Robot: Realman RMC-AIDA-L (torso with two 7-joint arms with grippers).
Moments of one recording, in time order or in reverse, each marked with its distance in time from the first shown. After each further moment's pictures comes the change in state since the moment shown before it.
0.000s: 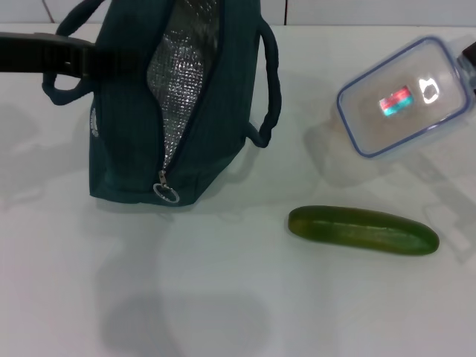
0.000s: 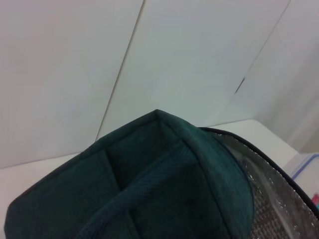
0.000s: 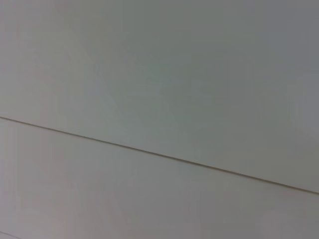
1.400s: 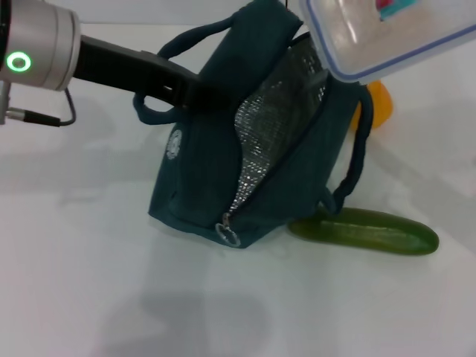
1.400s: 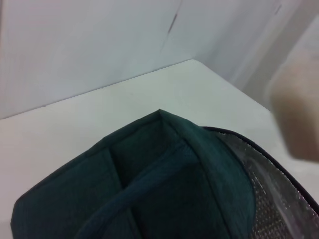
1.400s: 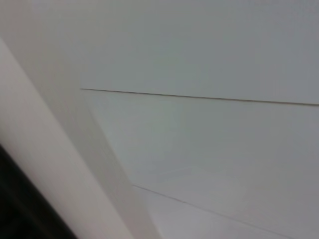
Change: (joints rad) left arm -0.111 -0.006 0.255 -0.006 0.042 0.003 -0.099; right arm 0.169 0.005 -0.003 0.066 0.104 -0.343 0.097
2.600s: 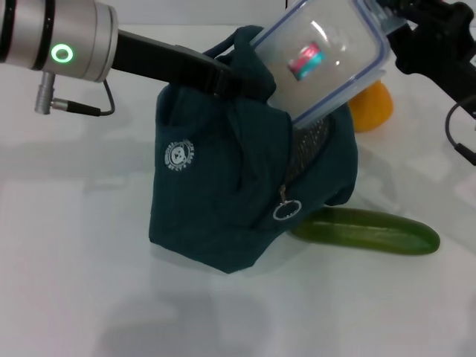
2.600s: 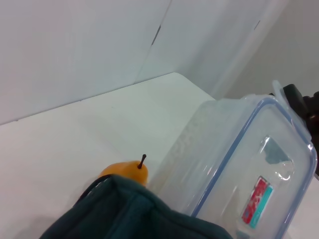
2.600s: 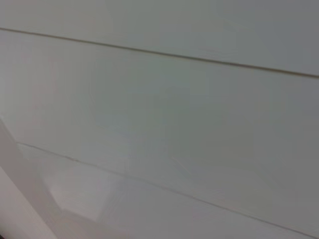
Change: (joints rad) left arm -0.075 -0.002 0.007 -0.195 -0.044 -0.095 0.085; right arm 0.075 0.000 -0.022 0.012 -0.160 0.293 -0.082
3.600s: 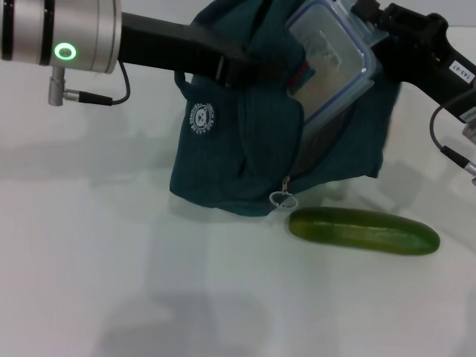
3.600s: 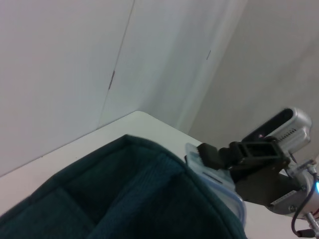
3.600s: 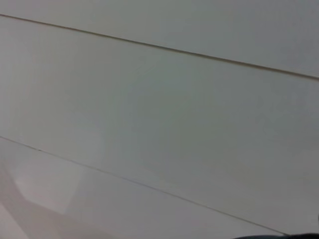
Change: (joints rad) left arm 0.008 0.001 -0.006 -0.058 -0.141 -0.033 0.218; right arm 0.013 0.000 -0.001 0.000 -0.031 0.086 -0.024
